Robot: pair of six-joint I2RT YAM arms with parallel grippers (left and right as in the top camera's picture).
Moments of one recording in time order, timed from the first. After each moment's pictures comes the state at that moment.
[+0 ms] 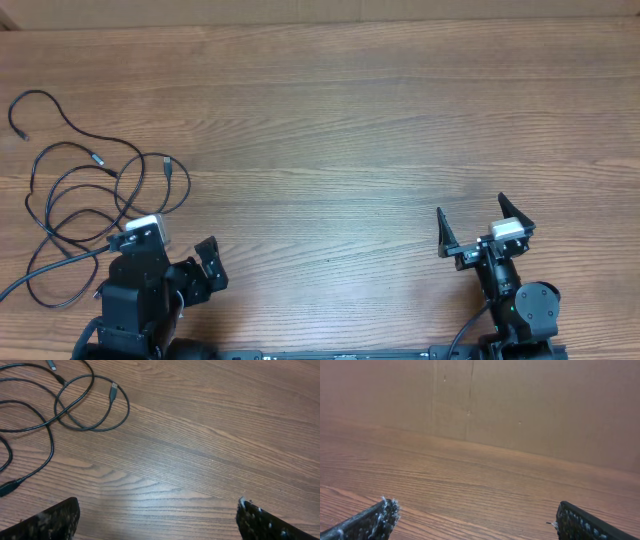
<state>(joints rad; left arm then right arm) -0.20 0.52 0.91 -1.16 -0.16 -0.47 0.13 0.01 0.02 -0.03 -0.07 -0.11</state>
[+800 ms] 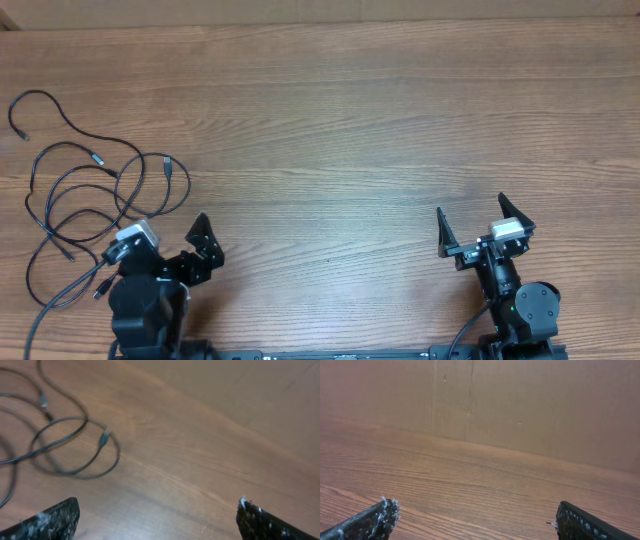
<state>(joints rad) 0.04 0.23 0.45 -0.62 -0.02 -0.46 0.13 0.01 0.02 -0.03 -0.07 -0.11</state>
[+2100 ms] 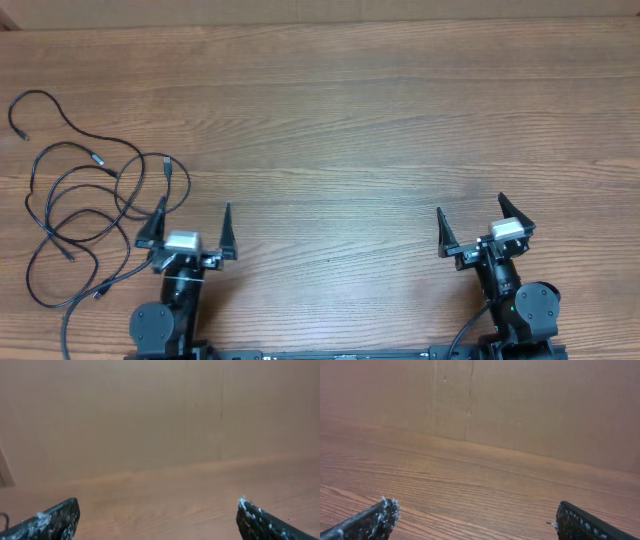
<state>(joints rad) 0.05 0.01 0.02 0.08 0.17 0.07 0.13 0.01 0.02 -0.03 -0.07 -0.11</state>
